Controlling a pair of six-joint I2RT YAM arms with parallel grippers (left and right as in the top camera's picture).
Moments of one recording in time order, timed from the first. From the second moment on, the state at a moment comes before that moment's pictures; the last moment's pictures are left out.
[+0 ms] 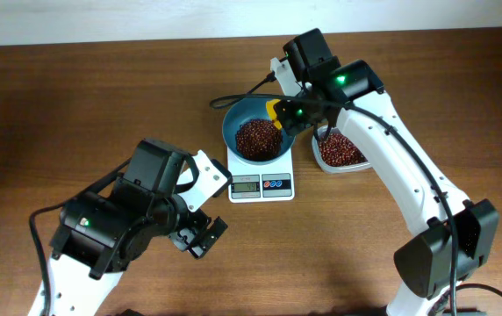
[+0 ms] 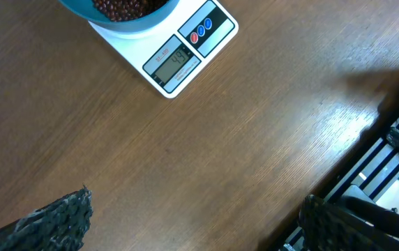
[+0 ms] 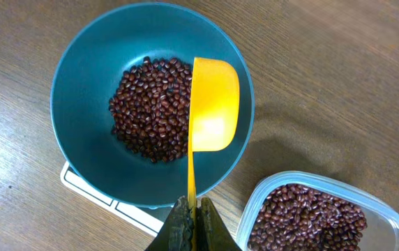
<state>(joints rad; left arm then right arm) -0.48 1.14 1.34 -1.30 0.16 0.30 0.42 1.87 1.84 -1.10 -0.05 -0.08</state>
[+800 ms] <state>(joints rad) -0.48 1.14 1.34 -1.30 0.16 0.30 0.42 1.88 1.85 -1.08 -0.05 -0.08</state>
